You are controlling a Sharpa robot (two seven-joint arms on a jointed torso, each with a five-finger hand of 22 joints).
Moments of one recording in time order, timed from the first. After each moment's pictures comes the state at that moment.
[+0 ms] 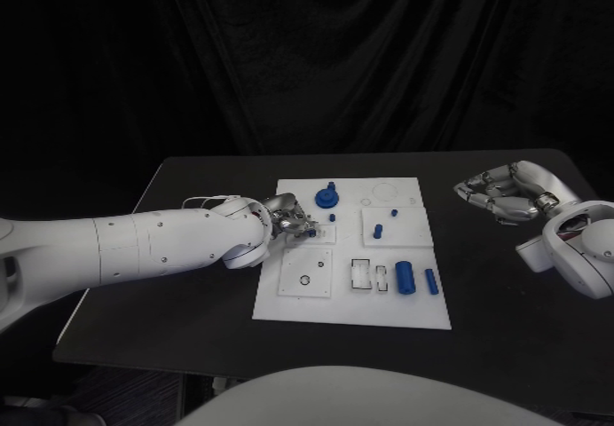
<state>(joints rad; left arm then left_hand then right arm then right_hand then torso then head) 1.15 -0.76 -0.21 1.43 -1.03 -0.34 -0.32 1.00 0.00 0.46 0.07 0.23 1.02 0.05 0.16 0.91 1.47 -0.02 1.57 1.31 1.47 -0.07 1.58 1.31 0.07 1.36 0.05 1.40 1.31 1.31 -1.02 -0.25 1.56 -0.77 -0.46 0.10 1.41 -0.01 0.16 0.24 0.58 1.01 0.10 0.10 0.24 1.38 0.02 1.45 1.31 1.47 -0.05 1.34 1.31 0.07 1.43 0.06 1.17 1.31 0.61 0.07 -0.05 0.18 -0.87</state>
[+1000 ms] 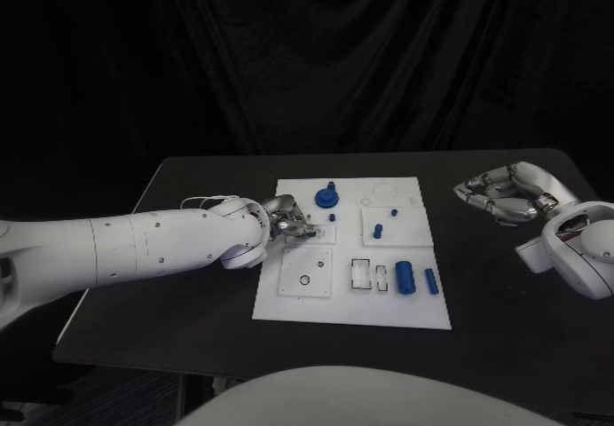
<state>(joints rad) 1.15 -0.77 -0.21 1.44 -1.03 -0.32 -0.32 1.02 0.00 0.43 0.08 0.27 1.03 0.05 0.15 0.91 1.47 -0.02 1.57 1.31 1.47 -0.07 1.58 1.31 0.07 1.36 0.05 1.39 1.31 1.31 -1.02 -0.25 1.56 -0.78 -0.46 0.09 1.41 -0.01 0.16 0.24 0.58 1.01 0.10 0.10 0.24 1.38 0.02 1.45 1.31 1.47 -0.05 1.34 1.31 0.07 1.43 0.06 1.17 1.31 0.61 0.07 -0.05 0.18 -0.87</state>
